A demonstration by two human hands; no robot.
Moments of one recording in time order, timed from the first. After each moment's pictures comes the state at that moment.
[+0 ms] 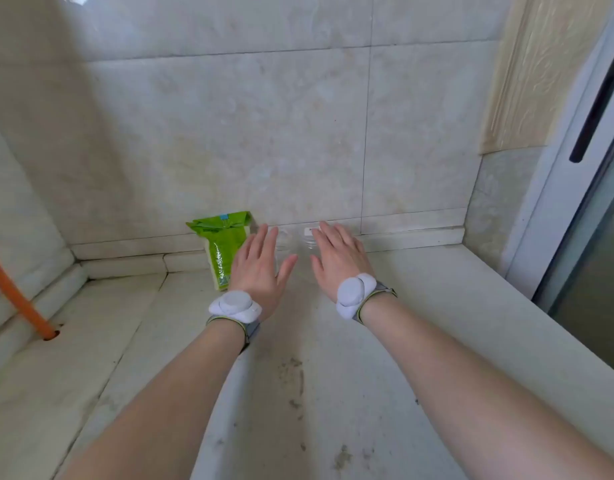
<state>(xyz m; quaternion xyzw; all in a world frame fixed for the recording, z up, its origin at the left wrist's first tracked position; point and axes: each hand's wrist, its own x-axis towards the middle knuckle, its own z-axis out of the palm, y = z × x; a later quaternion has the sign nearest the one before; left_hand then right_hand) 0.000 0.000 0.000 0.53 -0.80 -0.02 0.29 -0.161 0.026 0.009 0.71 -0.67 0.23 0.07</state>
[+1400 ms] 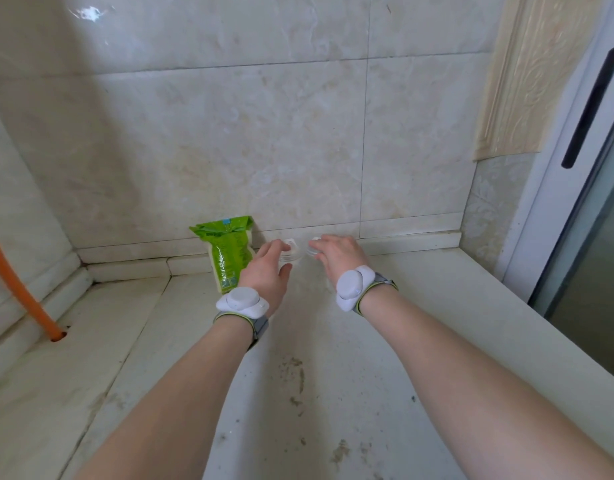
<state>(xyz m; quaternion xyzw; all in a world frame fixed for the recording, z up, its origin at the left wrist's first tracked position) -0.007 0.012 0.013 0.53 -0.79 -0.07 0.31 -0.169 0.008 0.023 0.75 -0.64 0.17 0.08</state>
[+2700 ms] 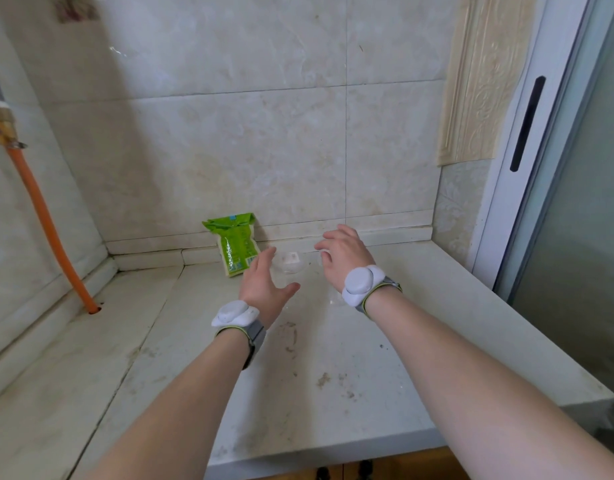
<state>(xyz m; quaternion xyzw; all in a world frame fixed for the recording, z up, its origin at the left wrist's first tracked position) 0.007 0.092 0.001 0.54 -0.74 -0.16 0.37 -0.164 0.115 0.043 0.71 -0.67 0.24 0.03</state>
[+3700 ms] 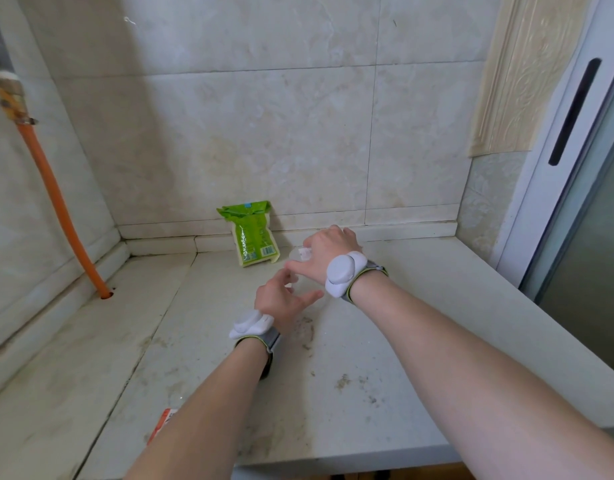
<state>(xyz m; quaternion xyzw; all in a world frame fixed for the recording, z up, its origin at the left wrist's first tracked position) 0.010 0.084 -0.034 0.58 -0.69 -0.24 0.35 -0.109 0.095 0.056 0.72 -0.68 0.14 0.04</state>
